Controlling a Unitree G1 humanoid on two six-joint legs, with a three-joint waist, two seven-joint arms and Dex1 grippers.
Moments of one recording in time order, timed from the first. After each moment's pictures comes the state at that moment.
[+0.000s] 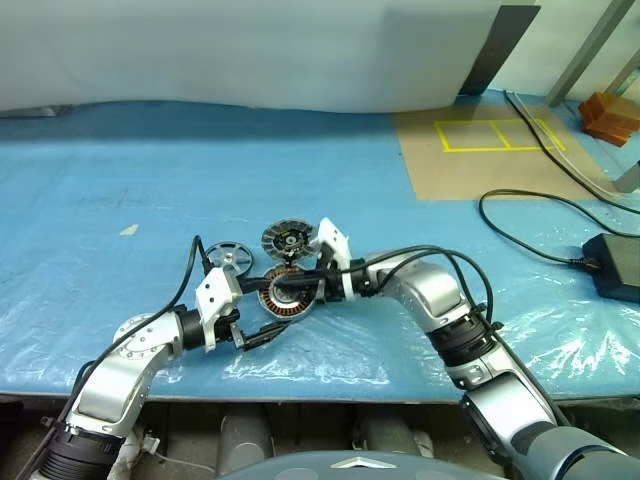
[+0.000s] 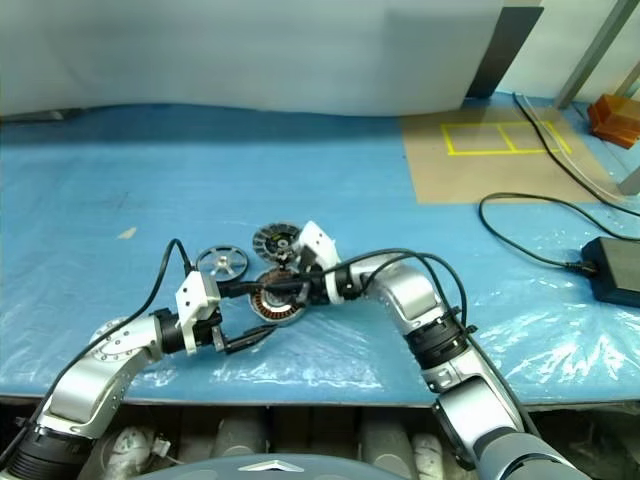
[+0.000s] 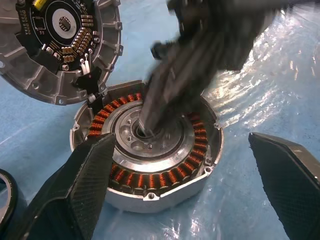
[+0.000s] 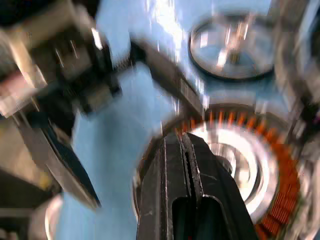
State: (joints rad) left arm 0.06 0.56 -0.07 -0.27 -0.35 0.22 -0.91; right arm -0.53 -0.28 0.44 0.08 0.29 0.67 0.99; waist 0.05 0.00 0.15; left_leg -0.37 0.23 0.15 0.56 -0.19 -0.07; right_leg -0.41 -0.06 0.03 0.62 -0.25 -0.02
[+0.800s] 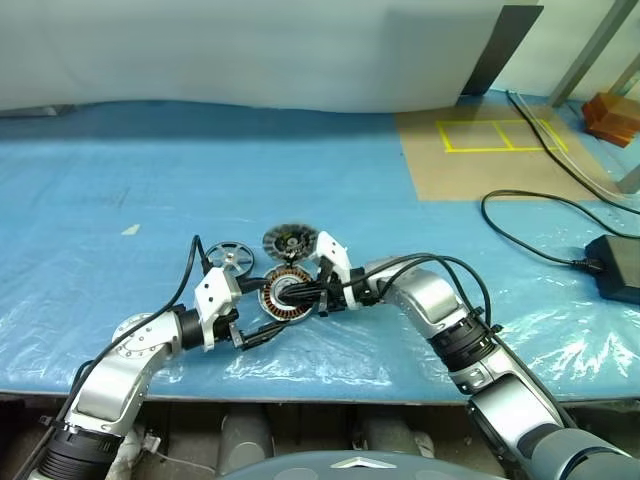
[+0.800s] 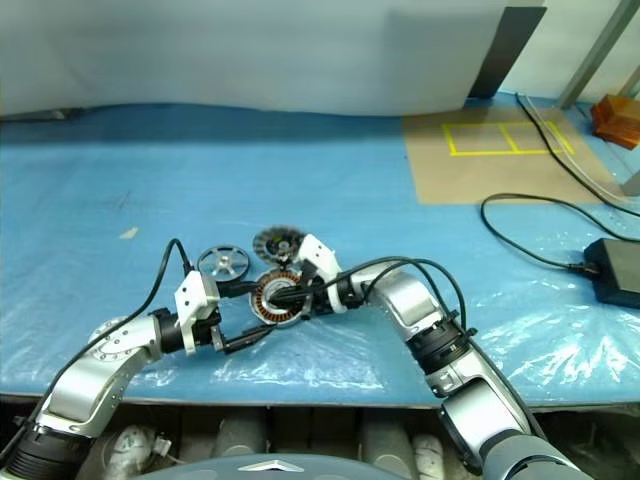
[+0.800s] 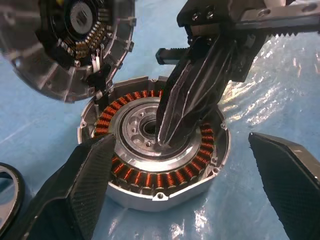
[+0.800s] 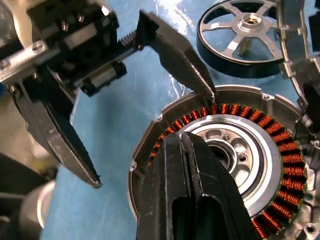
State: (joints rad) left arm 0.05 0.57 -0.07 -0.26 -0.35 0.22 -0.91; right arm -0.55 -0.30 0.49 0.10 0.25 0.58 1.01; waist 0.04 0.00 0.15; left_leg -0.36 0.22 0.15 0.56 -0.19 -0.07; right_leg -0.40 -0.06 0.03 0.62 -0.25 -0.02
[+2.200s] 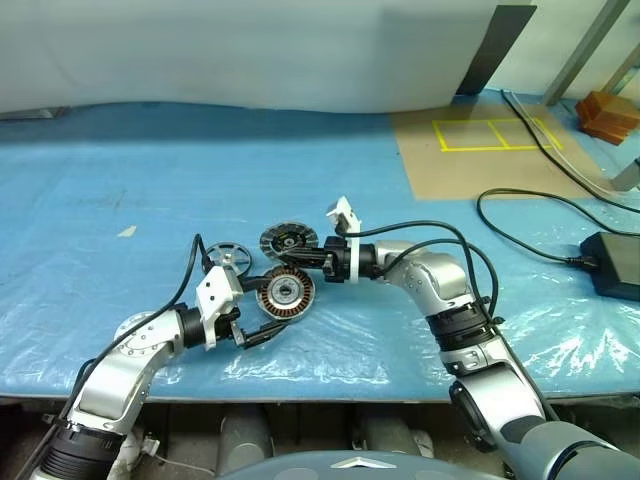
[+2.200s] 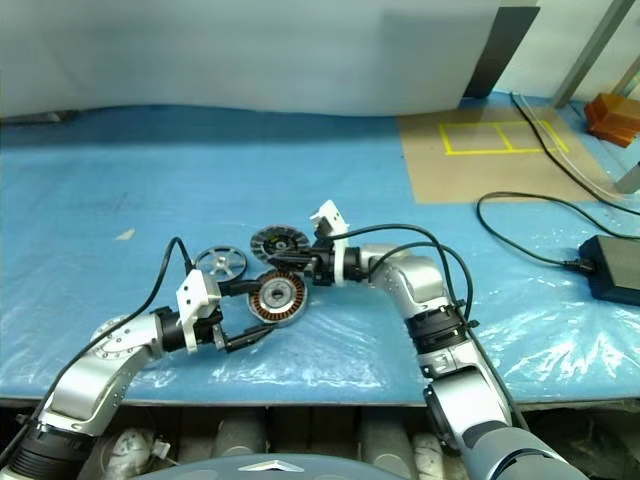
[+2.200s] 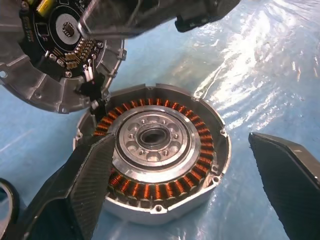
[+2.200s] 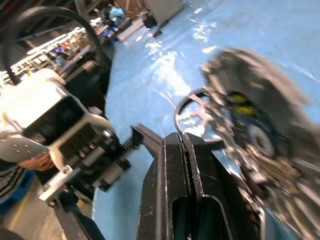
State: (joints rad) left arm 0.04 0.56 -0.08 -0.26 -0.35 0.22 -0.91; right arm -0.60 -0.18 0.21 0.11 0.47 0.80 0.96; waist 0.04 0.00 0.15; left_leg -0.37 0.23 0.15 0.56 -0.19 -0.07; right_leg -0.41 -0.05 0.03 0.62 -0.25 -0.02
